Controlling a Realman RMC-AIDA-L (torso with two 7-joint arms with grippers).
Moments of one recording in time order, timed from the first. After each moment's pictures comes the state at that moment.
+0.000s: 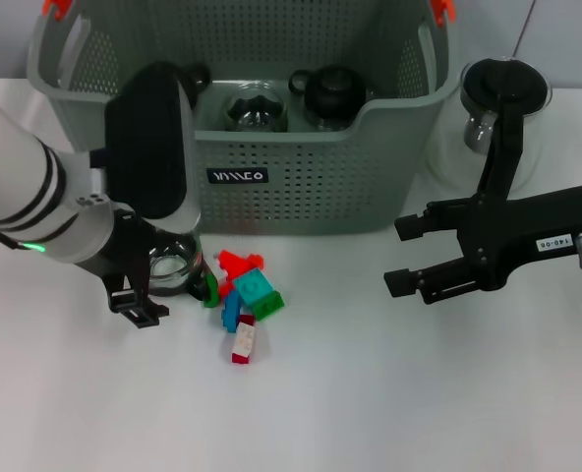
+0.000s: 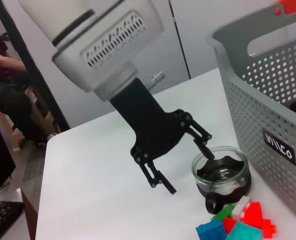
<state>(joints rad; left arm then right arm) -0.48 -2.17 1.45 1.50 2.84 1.52 -1.92 0.67 2.04 -0.88 -0.81 -2.08 -1.68 1.69</state>
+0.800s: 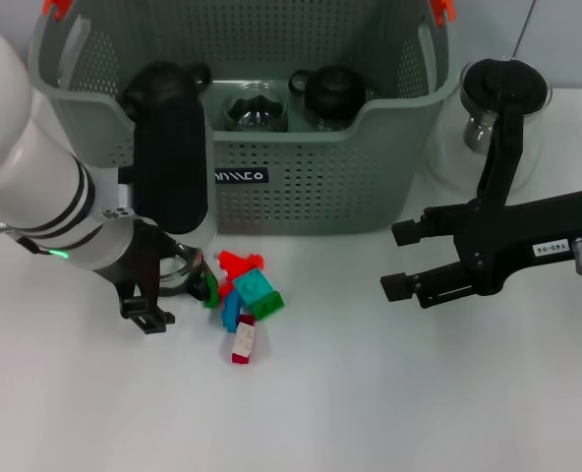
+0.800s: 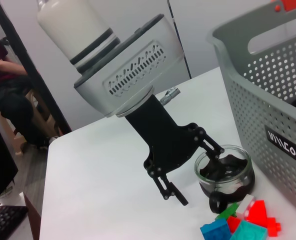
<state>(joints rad) -0.53 -2.17 1.48 1.35 2.85 1.43 -1.91 0.66 2.05 -0.88 -0.81 -2.08 -1.68 1.70</state>
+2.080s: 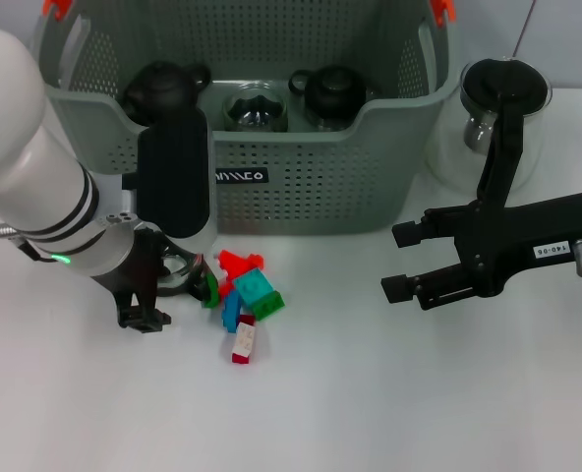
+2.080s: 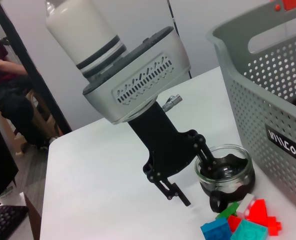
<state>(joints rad) -0.56 -2.16 1.47 1.28 2.86 1.44 -1.92 0.66 2.05 -0.88 -0.81 -2.08 -1.69 1.70</state>
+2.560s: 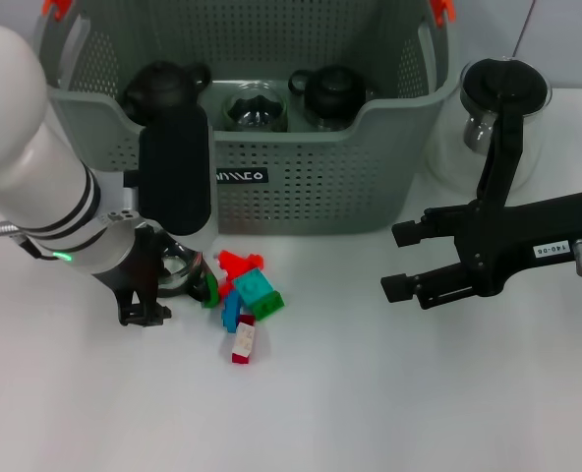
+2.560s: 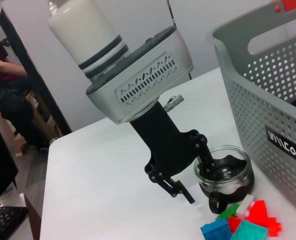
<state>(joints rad) -0.57 -2.16 1.47 1.27 2.86 1.43 -1.92 0.66 2.05 -0.88 -0.81 -2.08 -1.69 1.70</state>
